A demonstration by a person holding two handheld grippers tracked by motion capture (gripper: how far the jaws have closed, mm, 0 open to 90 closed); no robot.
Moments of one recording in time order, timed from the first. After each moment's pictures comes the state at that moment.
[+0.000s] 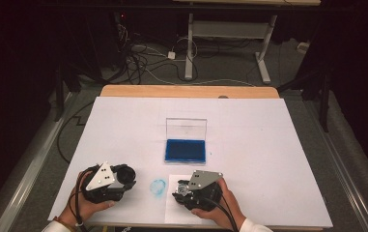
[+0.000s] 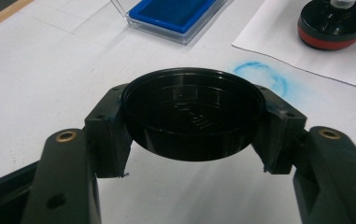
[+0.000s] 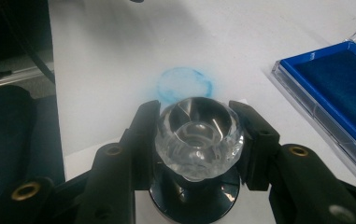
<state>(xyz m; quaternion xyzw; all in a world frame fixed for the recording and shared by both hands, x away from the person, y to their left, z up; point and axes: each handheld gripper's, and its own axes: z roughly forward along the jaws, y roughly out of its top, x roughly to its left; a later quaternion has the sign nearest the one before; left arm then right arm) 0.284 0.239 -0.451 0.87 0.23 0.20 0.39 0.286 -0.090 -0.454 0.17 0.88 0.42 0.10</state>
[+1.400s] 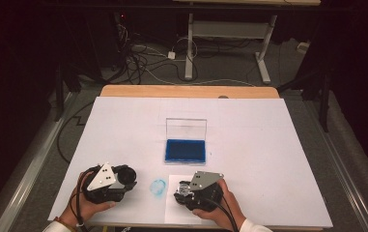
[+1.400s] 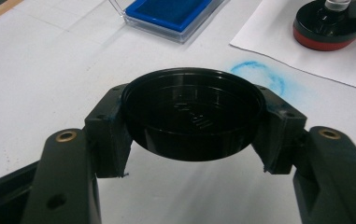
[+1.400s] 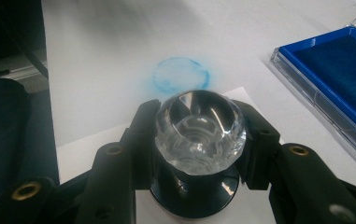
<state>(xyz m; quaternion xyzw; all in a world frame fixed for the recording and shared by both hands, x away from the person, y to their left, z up) 0.284 0.237 -0.452 0.87 0.23 0.20 0.39 0.287 -0.093 -0.462 0.18 0.88 0.42 0.10</state>
